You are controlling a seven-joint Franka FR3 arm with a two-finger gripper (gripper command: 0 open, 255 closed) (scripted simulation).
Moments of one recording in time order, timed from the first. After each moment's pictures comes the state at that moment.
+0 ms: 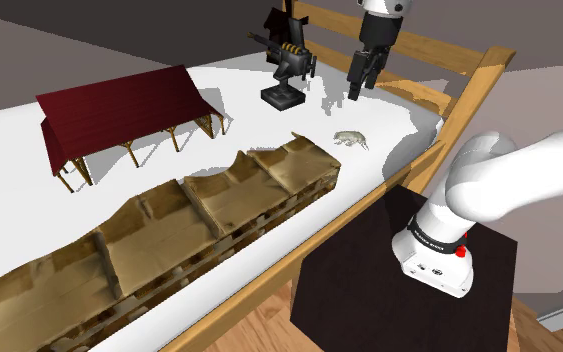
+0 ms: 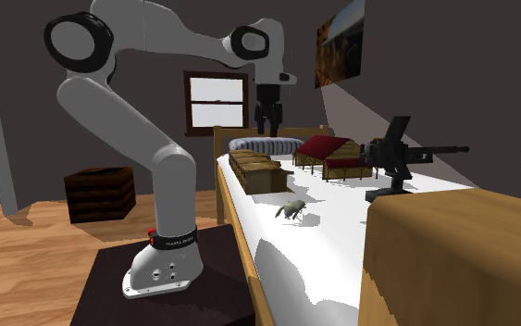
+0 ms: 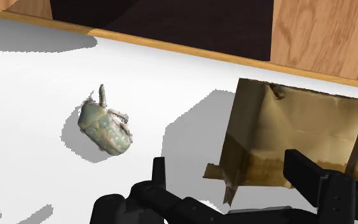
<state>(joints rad) 0.00 -0.80 -0.03 -2.42 0.03 1.61 -0.02</state>
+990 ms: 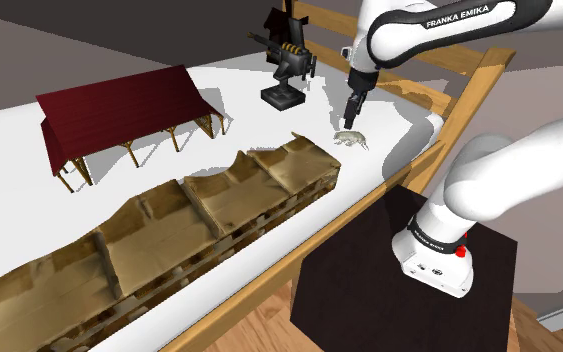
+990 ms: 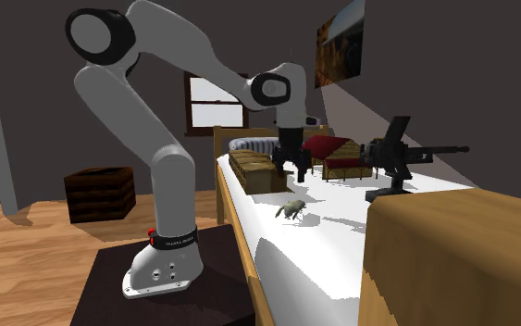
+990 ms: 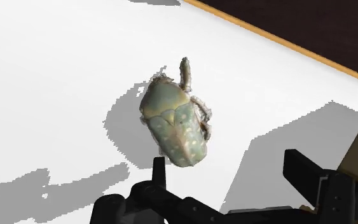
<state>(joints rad) -0.04 -0.63 -0.20 -2.65 -0.16 2.02 -0.32</state>
